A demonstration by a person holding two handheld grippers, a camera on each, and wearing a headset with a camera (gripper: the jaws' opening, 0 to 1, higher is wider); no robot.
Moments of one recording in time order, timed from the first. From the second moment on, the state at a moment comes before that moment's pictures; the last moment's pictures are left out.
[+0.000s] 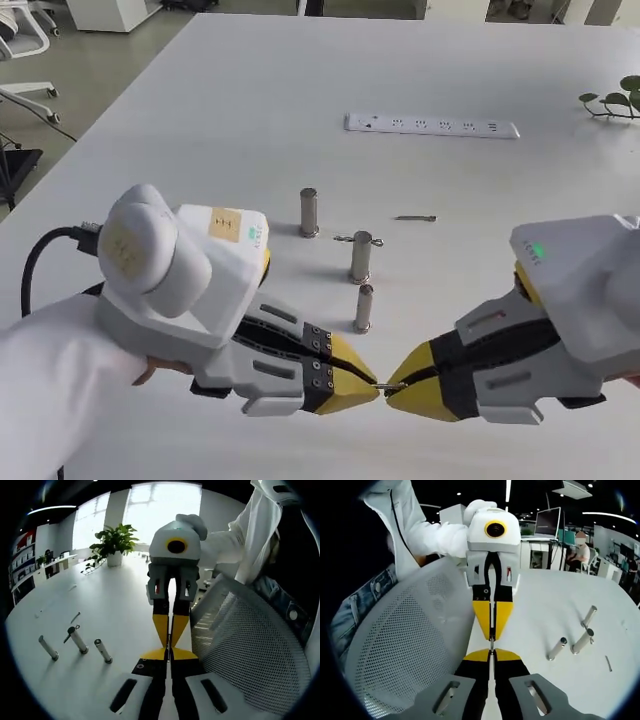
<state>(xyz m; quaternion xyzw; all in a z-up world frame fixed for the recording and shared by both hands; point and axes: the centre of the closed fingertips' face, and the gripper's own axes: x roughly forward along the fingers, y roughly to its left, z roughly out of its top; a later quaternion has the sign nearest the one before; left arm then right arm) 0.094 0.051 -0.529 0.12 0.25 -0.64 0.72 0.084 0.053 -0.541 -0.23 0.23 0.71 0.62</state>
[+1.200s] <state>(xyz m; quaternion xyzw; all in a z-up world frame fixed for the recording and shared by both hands) 0.141 0.064 -0.540 0.10 0.24 -0.55 0.79 0.127 0.034 -0.547 -0.24 0.25 0.66 0.67</state>
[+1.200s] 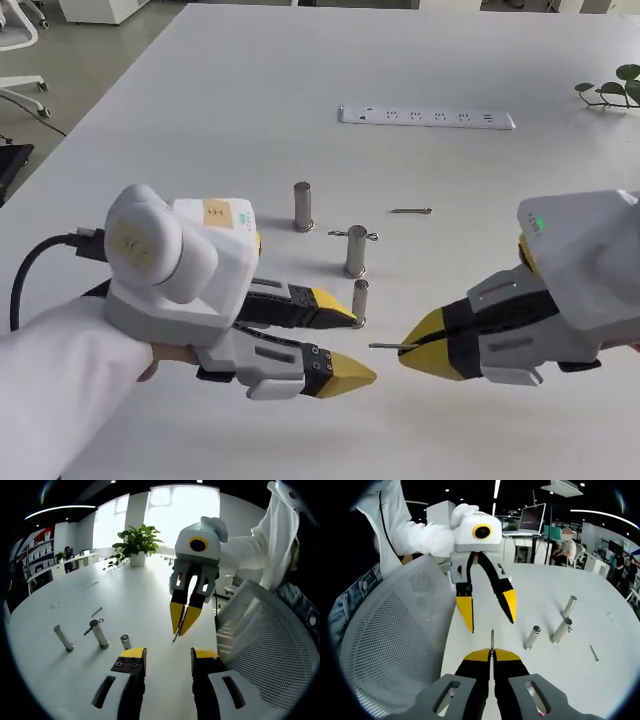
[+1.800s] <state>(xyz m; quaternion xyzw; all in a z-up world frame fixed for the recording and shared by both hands) 0.188 0.063 -0.577 0.07 0.27 -0.46 0.84 0.181 0.025 -0.560 -0.27 0.27 0.60 0.70</state>
